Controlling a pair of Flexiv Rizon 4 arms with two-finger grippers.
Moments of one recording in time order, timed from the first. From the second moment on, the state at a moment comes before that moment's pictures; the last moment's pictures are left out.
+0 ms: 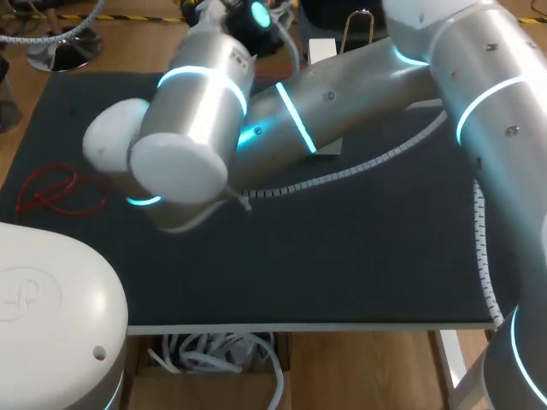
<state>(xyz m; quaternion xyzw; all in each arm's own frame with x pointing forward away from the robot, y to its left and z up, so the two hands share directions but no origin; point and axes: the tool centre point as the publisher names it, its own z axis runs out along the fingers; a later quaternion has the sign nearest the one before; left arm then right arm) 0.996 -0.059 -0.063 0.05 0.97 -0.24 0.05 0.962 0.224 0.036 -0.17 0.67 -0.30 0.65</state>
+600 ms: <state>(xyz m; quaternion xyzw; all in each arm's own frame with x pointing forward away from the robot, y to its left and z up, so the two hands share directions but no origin) 0.996 -0.059 -0.063 0.05 0.97 -0.24 0.05 0.975 0.182 0.066 -0.21 0.66 -0.30 0.65</state>
